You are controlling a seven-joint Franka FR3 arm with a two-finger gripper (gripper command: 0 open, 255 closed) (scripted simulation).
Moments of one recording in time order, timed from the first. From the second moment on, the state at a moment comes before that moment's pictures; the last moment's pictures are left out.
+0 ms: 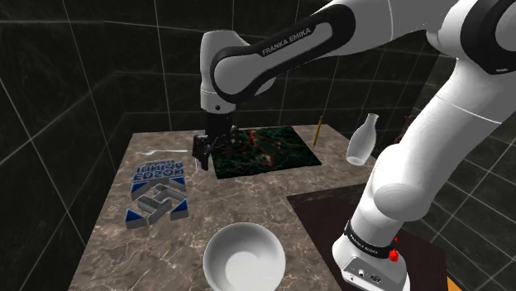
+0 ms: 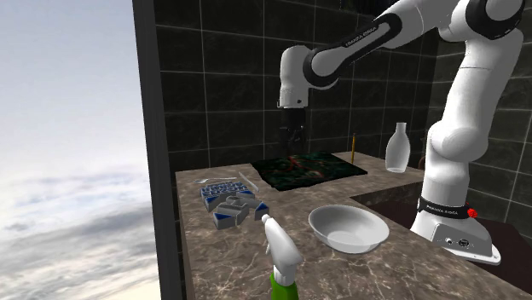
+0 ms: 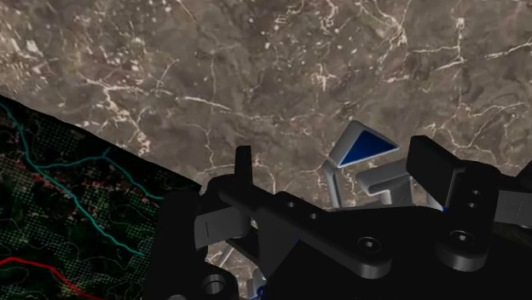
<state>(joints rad) 0.08 -0.20 0.30 -2.32 0.16 2.11 0.31</state>
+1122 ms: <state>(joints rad) 0.22 0.45 0.33 -1.85 -0.16 2.28 0.69</state>
